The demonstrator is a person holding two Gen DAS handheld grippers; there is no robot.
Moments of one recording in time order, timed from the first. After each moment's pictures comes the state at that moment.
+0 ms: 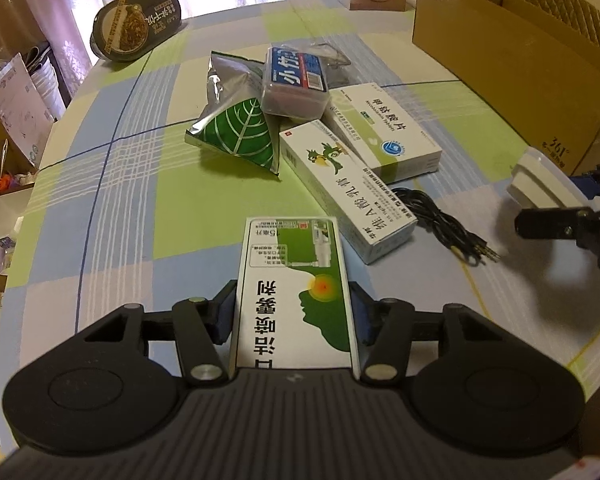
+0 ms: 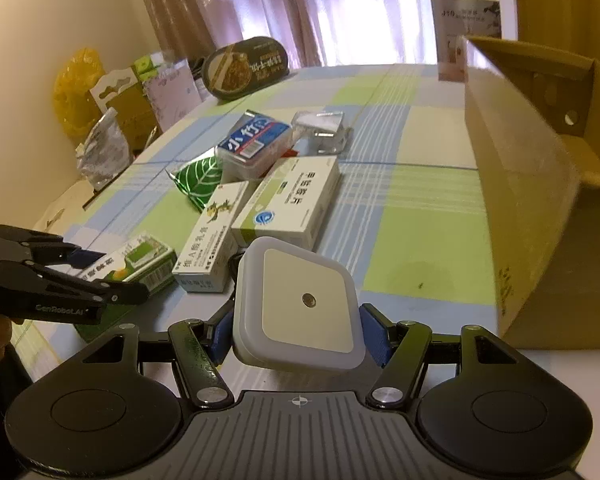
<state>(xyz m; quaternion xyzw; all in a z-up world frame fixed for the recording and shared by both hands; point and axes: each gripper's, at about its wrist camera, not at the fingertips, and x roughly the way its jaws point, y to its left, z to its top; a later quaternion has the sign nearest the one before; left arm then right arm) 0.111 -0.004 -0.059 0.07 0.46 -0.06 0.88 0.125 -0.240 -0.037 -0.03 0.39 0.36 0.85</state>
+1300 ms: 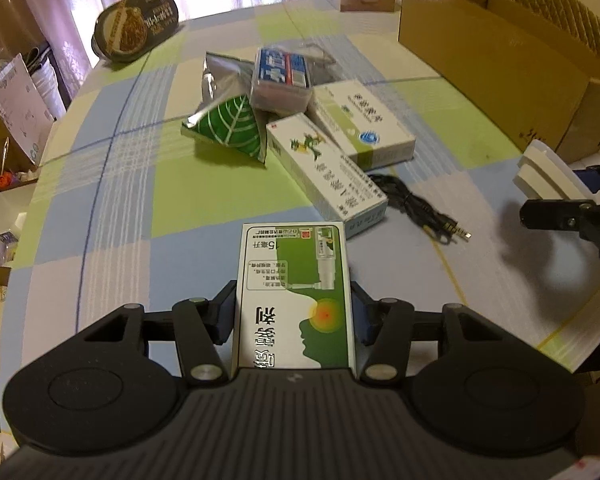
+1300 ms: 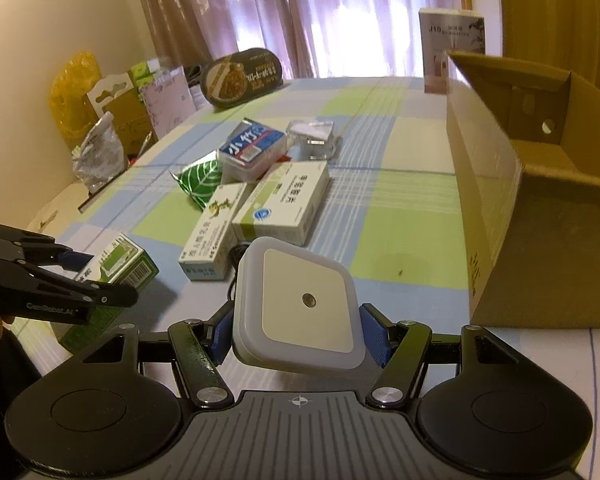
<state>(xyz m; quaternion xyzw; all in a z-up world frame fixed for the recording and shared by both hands) 0.085 -0.013 -0.046 0.06 0.46 -0.06 0.89 0.099 -0.256 -0.022 -0.04 0.37 0.35 0.86</state>
